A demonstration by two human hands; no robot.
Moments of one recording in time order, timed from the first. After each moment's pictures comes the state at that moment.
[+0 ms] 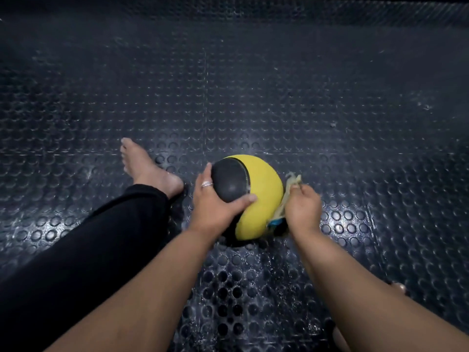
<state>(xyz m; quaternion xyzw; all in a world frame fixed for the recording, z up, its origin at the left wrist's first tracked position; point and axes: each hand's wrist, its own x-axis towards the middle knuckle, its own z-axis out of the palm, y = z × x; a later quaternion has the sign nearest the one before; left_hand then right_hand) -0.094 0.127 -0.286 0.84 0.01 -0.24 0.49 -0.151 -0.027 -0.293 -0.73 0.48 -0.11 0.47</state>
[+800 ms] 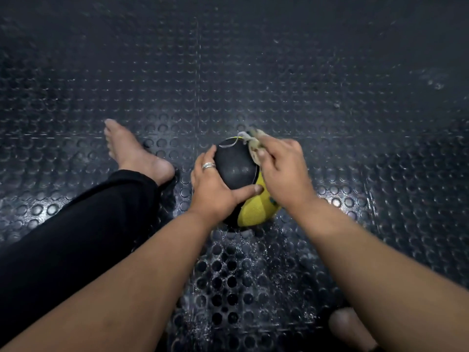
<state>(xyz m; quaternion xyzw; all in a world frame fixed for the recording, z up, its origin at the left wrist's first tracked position) -0.086 0.110 -0.311 0.86 -0.05 -0.20 0.47 -0.118 -0.031 -0.283 -0.91 0.14 -0.13 0.36</state>
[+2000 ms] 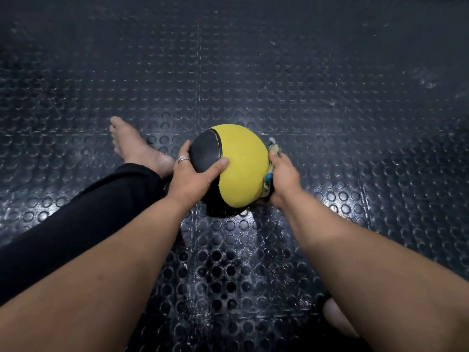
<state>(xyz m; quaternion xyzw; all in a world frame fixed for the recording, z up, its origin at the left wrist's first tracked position) -0.065 0.146 -0.307 0.80 0.04 -0.25 0.54 -0.122 -0.027 -0.301 -0.52 0.47 0.00 0.71</state>
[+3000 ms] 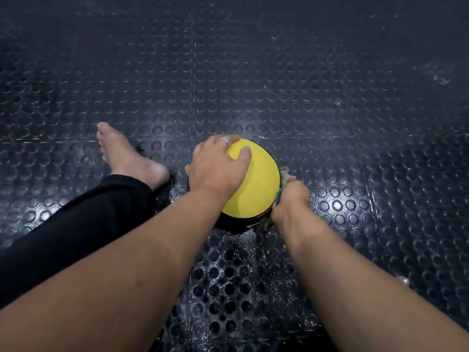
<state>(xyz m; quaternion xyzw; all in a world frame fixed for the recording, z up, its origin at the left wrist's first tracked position) -0.049 0.071 -0.282 0.94 -0.06 -0.18 0.30 -0.116 -0.030 -0.325 -0.35 0.66 -0.08 0.66</state>
